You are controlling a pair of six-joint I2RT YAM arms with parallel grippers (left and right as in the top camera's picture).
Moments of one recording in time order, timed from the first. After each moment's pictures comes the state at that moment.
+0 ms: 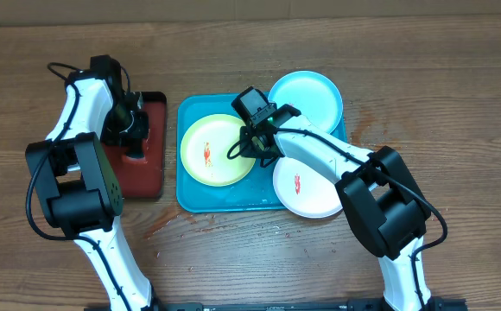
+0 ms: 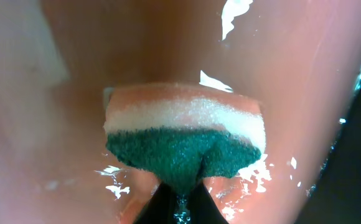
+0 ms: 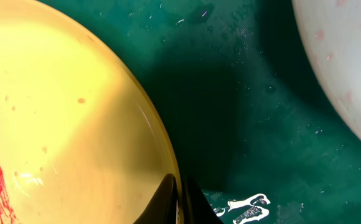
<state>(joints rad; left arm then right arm) 0.17 2.20 1.67 -1.07 0.01 0.10 0.65 2.16 1.56 -0.67 0.01 0.67</state>
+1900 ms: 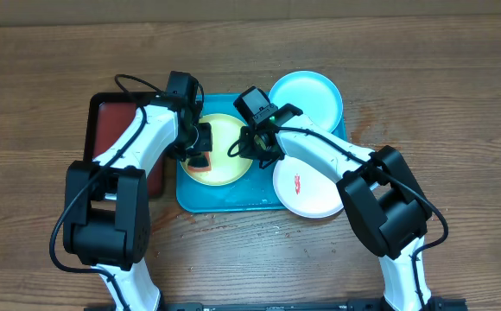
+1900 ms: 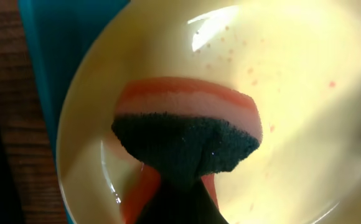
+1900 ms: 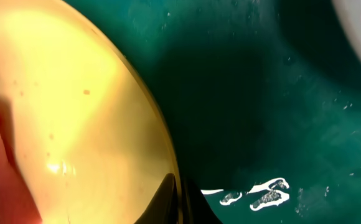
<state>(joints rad) -0.18 1.95 1.33 -0.81 0.09 -0.26 0.64 2.15 1.55 -0.69 -0.08 0.73</state>
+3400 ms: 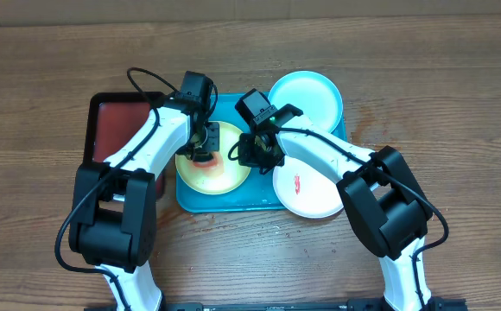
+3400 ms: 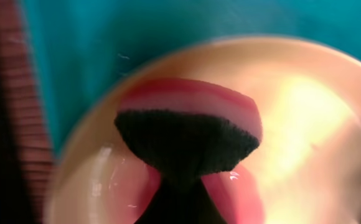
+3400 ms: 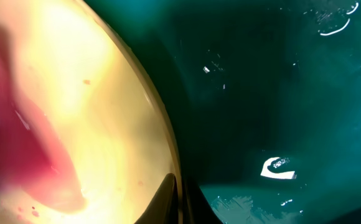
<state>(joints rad) -0.24 1.95 1.33 -0.76 -0.03 -0.26 0.65 2.15 1.54 -0.74 -0.20 0.69</state>
